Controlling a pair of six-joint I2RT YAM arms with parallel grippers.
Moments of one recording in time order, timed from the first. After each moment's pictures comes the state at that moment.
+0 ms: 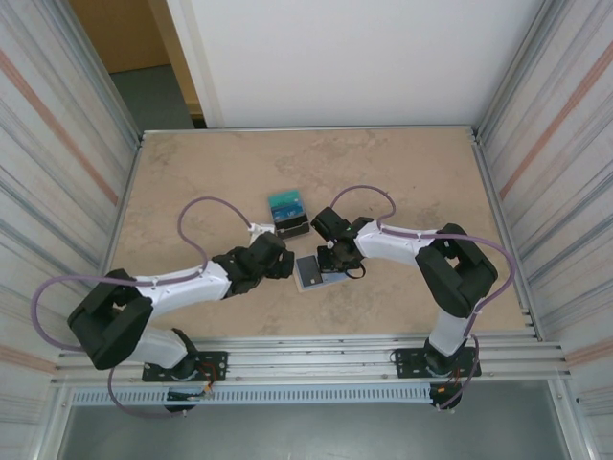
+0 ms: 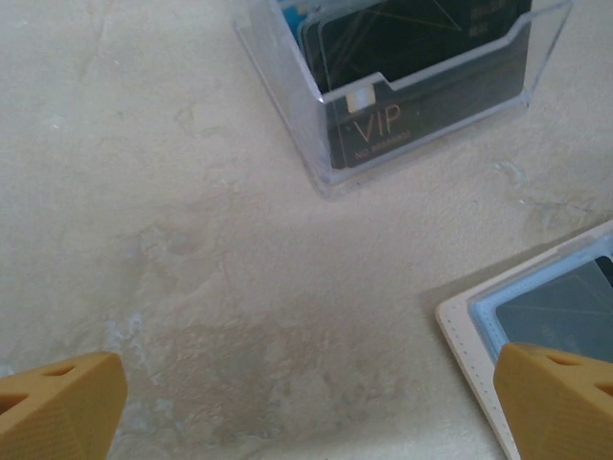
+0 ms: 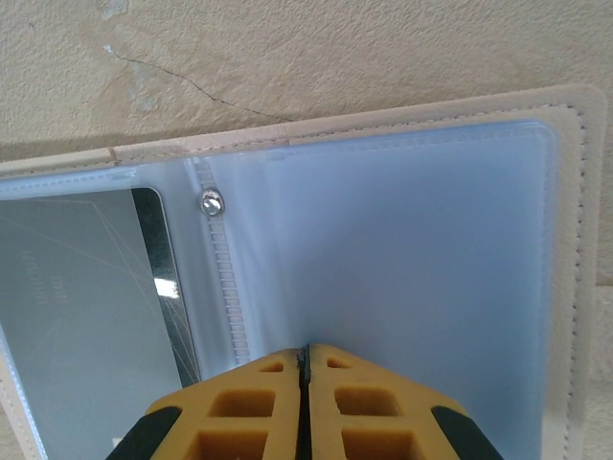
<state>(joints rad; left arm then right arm) -0.83 1.39 0.65 -0.20 -0.40 -0.57 0.77 1.77 1.05 -0.57 -0.03 0.65</state>
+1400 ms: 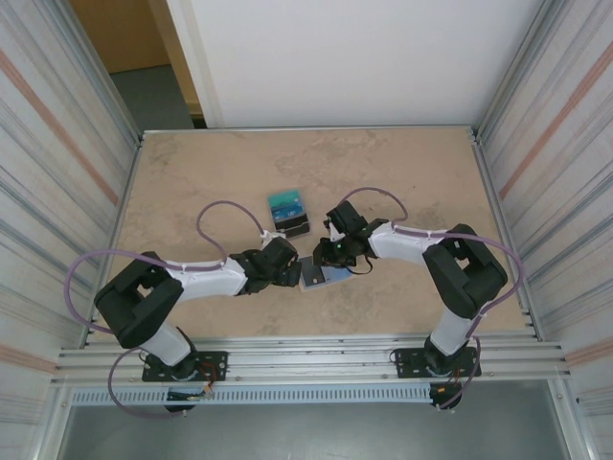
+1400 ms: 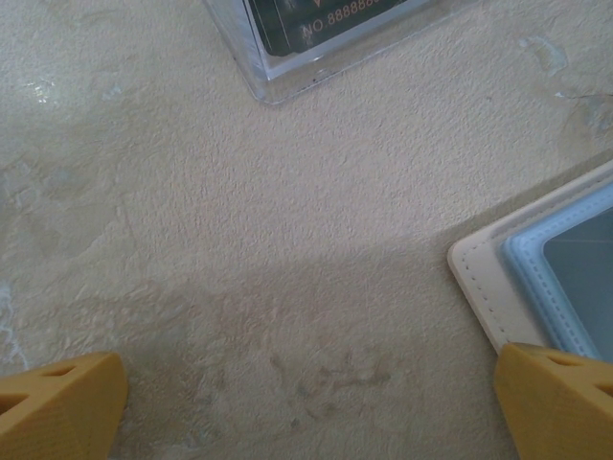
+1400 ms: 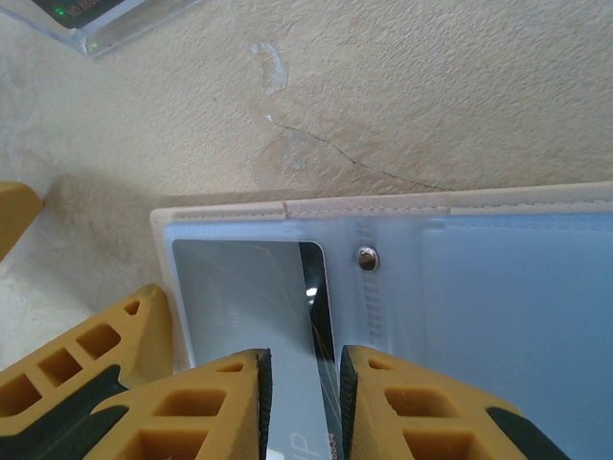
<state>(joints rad) -0.85 1.56 0.68 -0.18 -0.34 -0.57 0.67 1.73 0.94 -0.30 -0.33 0.68</state>
